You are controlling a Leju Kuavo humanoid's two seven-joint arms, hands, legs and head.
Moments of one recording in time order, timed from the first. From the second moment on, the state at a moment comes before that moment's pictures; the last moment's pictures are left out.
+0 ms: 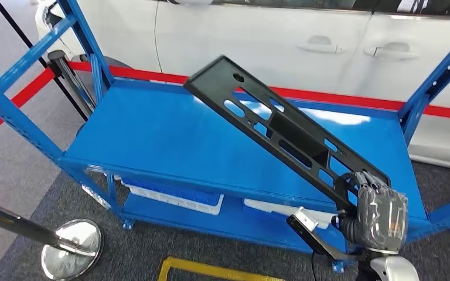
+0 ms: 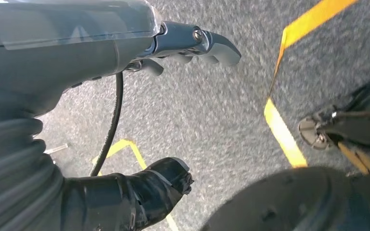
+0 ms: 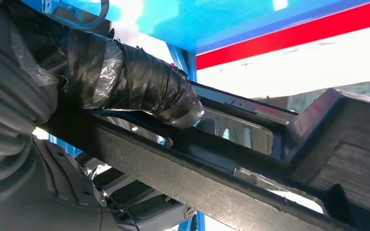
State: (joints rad) left arm 0.09 -0.08 0.18 -0.08 -0.80 -0.37 -0.10; right arm 0.18 -0.15 0.12 -1.77 1.48 -0.22 0.04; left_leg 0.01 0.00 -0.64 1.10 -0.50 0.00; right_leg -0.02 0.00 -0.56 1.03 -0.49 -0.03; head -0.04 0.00
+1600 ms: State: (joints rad) left arm 0.06 -0.09 0.17 -0.09 -0.81 -0.26 0.19; right arm 0.28 -0.20 0.21 -1.90 1.34 -0.20 0.02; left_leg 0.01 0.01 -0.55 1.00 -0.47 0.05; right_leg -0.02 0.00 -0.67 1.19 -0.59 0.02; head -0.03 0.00
